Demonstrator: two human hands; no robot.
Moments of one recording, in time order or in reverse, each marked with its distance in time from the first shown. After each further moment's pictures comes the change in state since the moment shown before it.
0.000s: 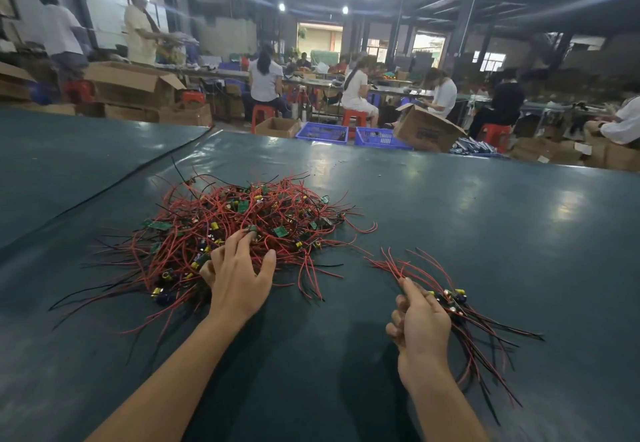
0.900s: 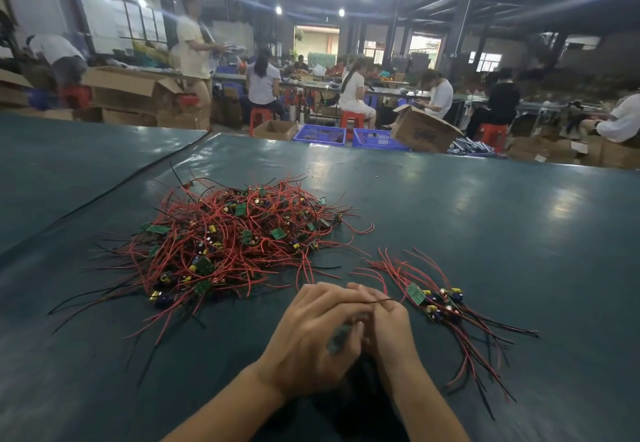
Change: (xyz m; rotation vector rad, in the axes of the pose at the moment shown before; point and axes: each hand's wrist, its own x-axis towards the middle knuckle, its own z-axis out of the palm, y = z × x) left_hand -0.082 0.076 -0.019 -0.430 -0.006 0.940; right_hand -0.023 0.007 0.015 -0.189 -0.356 0.075
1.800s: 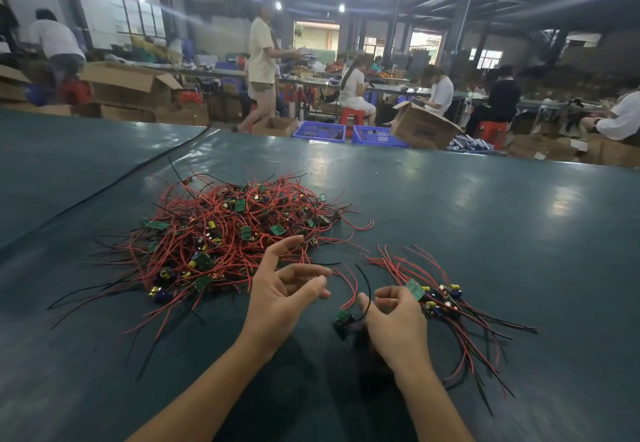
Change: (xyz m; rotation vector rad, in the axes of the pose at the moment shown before) left_hand 0.001 -0.026 -0.012 -0.796 0.261 -0.746; right_hand 0.007 0.008 -0.023 -0.644 0.268 -0.177
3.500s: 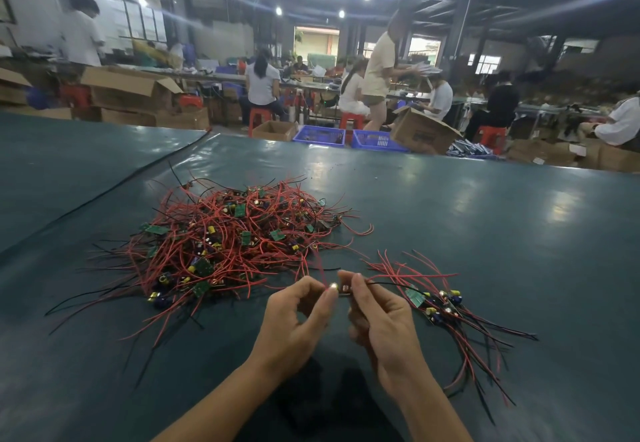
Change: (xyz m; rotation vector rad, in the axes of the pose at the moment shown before) left_hand -0.014 0.006 0.014 0.321 -0.056 0.114; right_hand -0.023 -0.029 0.004 0.718 -0.389 -0.109
